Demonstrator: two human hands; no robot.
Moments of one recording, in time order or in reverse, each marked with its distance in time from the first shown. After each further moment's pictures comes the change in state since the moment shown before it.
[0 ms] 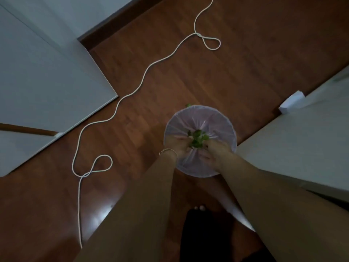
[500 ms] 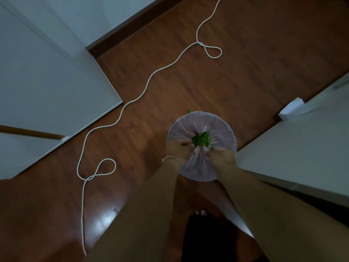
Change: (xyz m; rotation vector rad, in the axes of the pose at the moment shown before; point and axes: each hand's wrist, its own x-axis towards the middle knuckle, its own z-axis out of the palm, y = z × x) left_hand -0.032 0.007 -0.004 0.128 0.103 0.201; right_hand -0.007 0.005 -0.013 -0.557 0.204 -0.232
